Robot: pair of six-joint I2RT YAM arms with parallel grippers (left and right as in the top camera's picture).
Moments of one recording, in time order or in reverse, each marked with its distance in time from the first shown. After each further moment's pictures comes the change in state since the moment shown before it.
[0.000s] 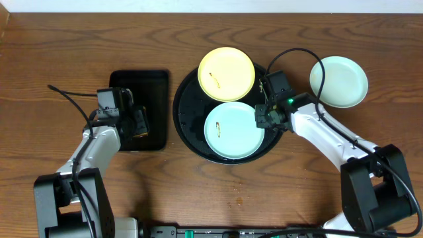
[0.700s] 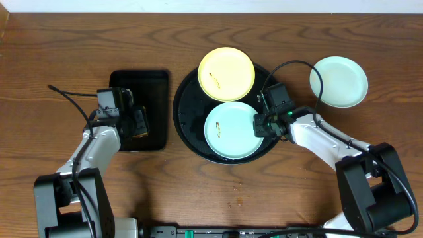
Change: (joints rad) left arm 0.000 0.000 0.000 0.001 0.000 0.000; right arm 0.000 0.000 -0.151 0.183 -0.084 -0.007
